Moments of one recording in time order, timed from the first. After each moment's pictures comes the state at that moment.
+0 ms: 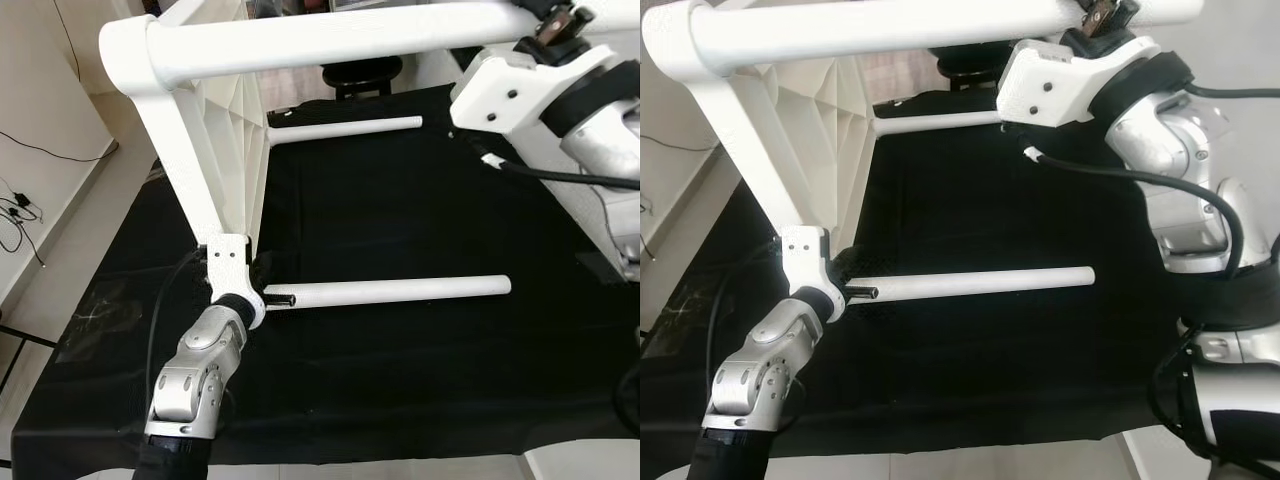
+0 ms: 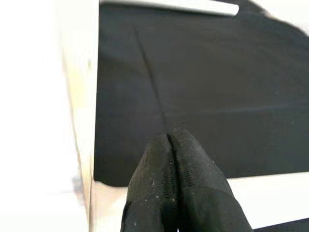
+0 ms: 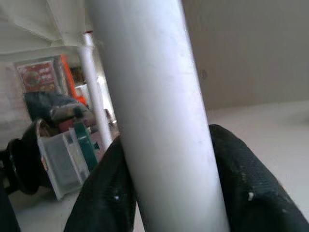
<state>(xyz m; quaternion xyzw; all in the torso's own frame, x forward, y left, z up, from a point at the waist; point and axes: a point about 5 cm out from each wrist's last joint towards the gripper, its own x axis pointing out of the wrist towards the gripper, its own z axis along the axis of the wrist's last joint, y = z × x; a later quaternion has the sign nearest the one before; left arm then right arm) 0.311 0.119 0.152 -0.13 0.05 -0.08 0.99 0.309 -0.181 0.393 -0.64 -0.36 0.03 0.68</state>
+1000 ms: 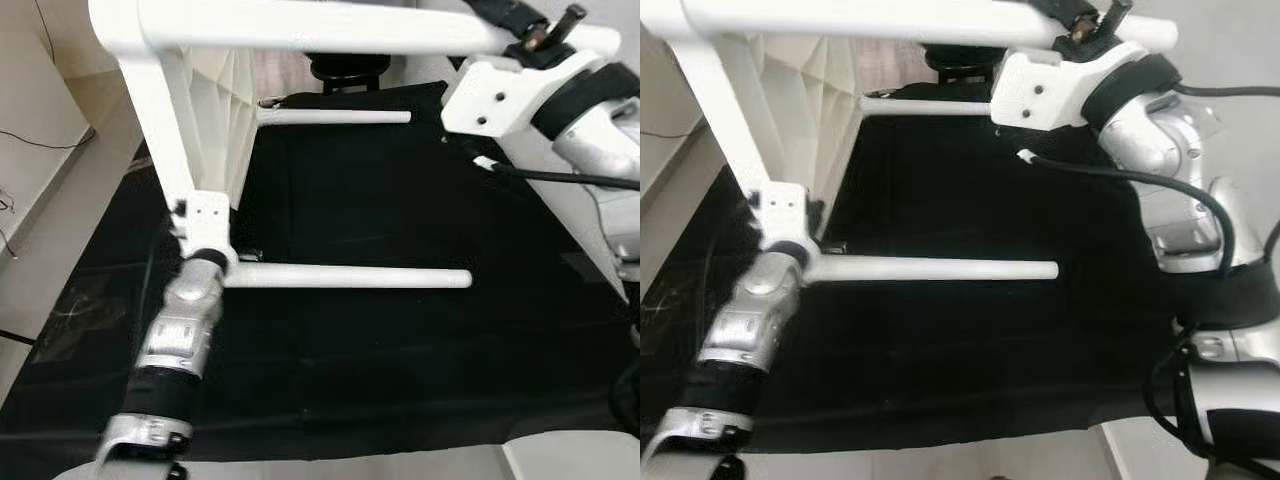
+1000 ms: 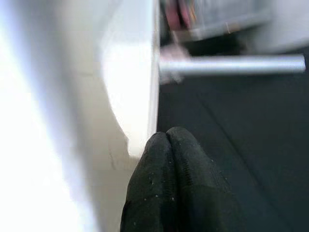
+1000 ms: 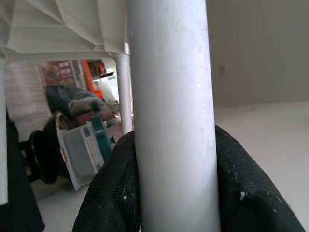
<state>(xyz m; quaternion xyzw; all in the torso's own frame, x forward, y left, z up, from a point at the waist) 0.352 0.189 0.224 0.06 -0.13 0.07 0.99 0.313 -0.187 0.384 -0.62 -0.32 0.03 0.71</state>
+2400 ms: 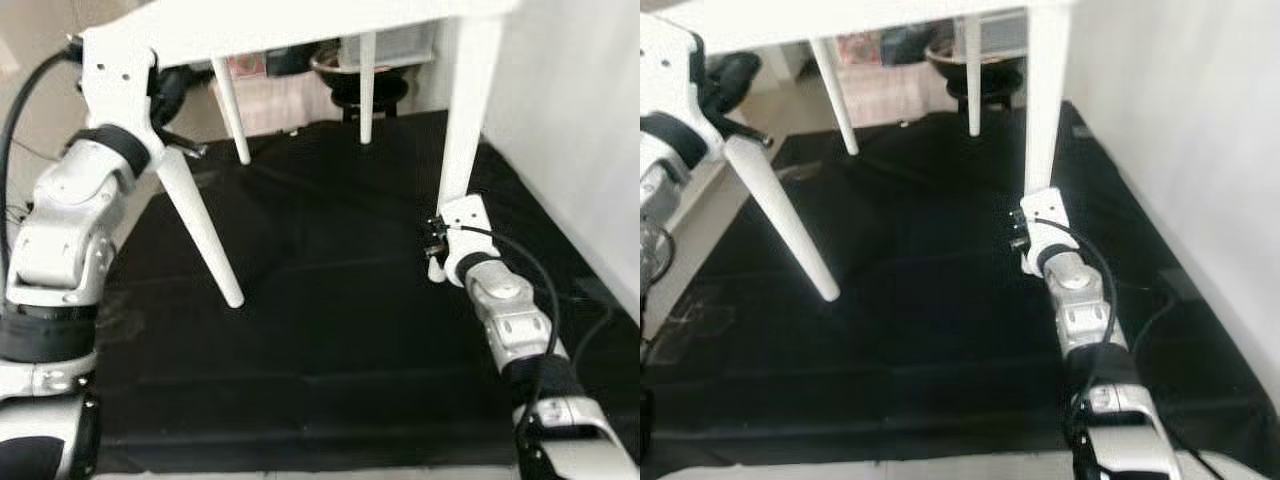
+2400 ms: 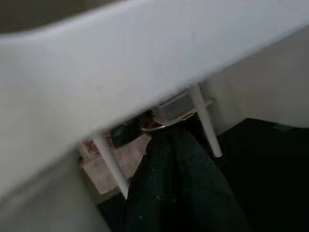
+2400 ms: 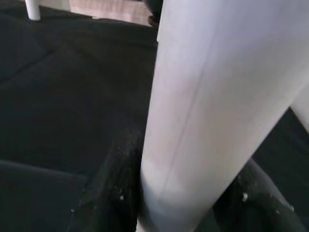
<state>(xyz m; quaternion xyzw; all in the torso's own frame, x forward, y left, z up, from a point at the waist) 0.326 0.192 0.347 0.11 -0.25 -0.09 0.96 0.373 -0.204 0.166 -0.18 0.07 0.04 0.98</state>
